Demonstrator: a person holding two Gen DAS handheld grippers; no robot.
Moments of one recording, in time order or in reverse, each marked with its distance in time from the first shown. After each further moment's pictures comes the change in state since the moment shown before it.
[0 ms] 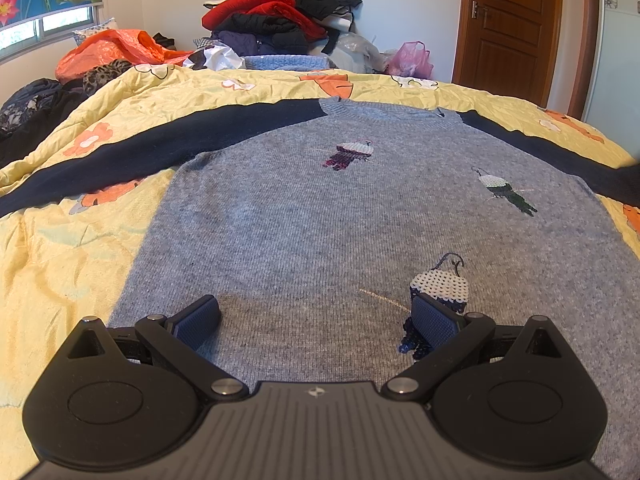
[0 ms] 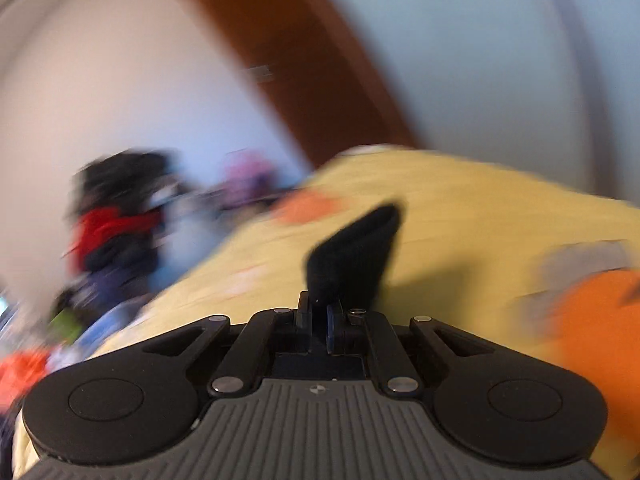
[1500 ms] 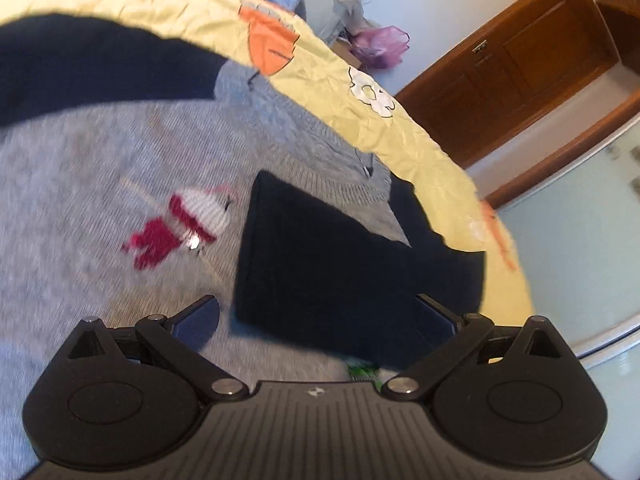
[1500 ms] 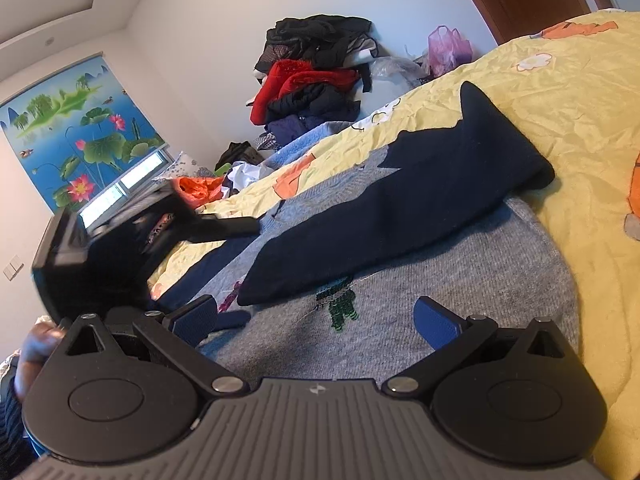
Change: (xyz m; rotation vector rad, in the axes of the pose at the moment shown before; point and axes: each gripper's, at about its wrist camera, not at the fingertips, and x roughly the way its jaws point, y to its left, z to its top) left arm 0.132 -0.028 0.125 -0.466 0.228 -0.429; right arm 0.000 0.141 -0.192 -0.148 0.323 0.451
